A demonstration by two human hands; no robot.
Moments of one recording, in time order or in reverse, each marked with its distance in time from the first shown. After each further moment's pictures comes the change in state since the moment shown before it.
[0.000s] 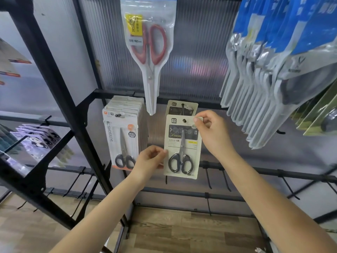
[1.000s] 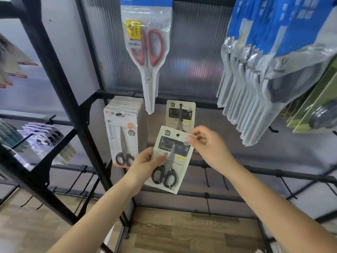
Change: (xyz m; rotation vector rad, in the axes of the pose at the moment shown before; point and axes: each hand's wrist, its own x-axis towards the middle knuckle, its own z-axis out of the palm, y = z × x) left_hand -0.036 0.017 -0.003 -0.061 -0.094 -0.009; right_hand -0.036 0.000 -0.016 0.019 -0.310 -0.026
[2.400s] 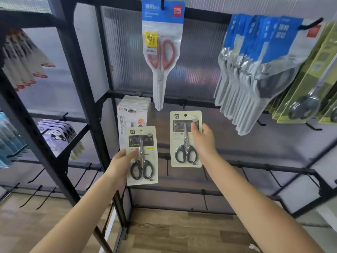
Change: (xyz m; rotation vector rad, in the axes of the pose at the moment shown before) left_hand -0.015 -0.016 -0.081 -0.126 0.227 -0.140; right_hand 0.003 -0.016 0.046 0.235 0.442 0.366
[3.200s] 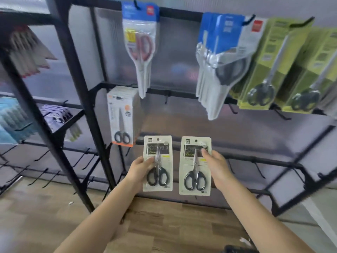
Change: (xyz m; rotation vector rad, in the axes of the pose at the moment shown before) left_hand -0.084 -0.059 0.099 -0.027 -0.010 -0.064; right_hand -0.061 0.072 -0.129 0.136 -0.213 0.270
